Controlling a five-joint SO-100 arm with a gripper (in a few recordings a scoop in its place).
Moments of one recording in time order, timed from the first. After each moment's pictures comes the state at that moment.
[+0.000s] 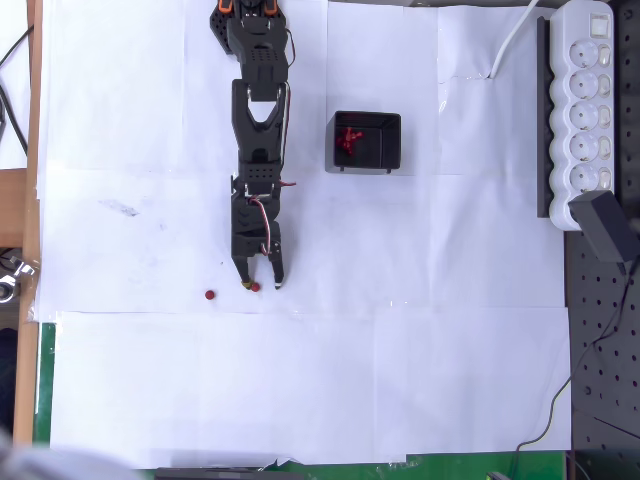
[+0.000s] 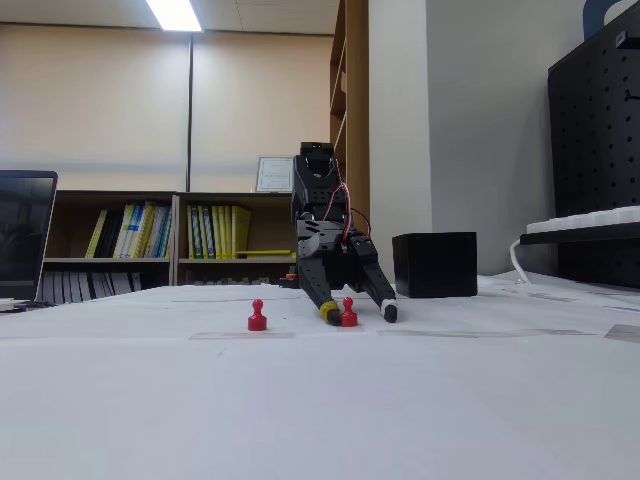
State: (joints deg) arm -3.2 126.7 89.0 -12.4 -90.3
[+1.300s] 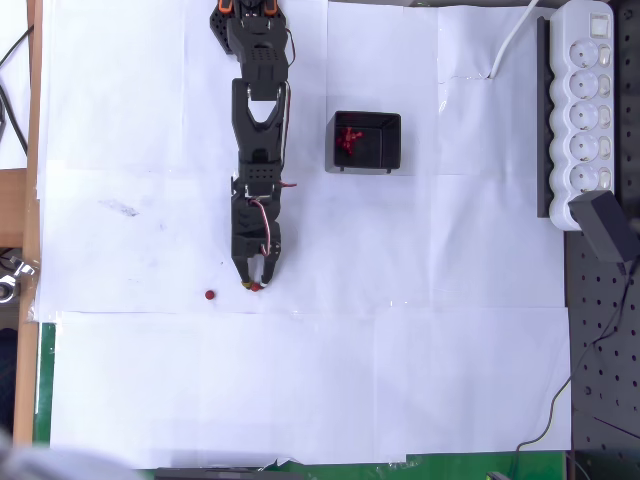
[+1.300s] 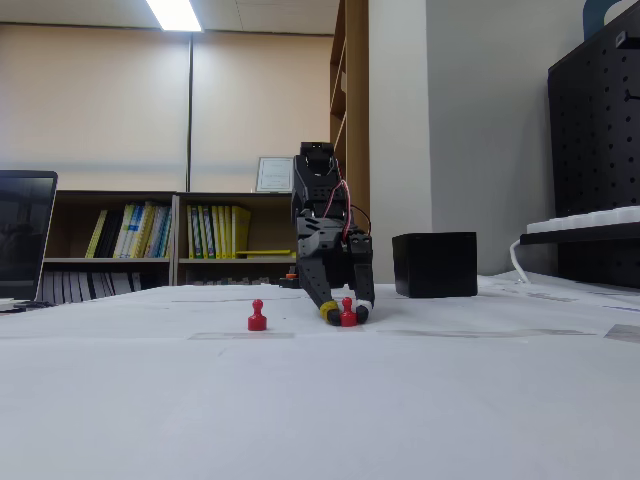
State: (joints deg) arm -3.2 126.6 90.4 -7.8 -91.5
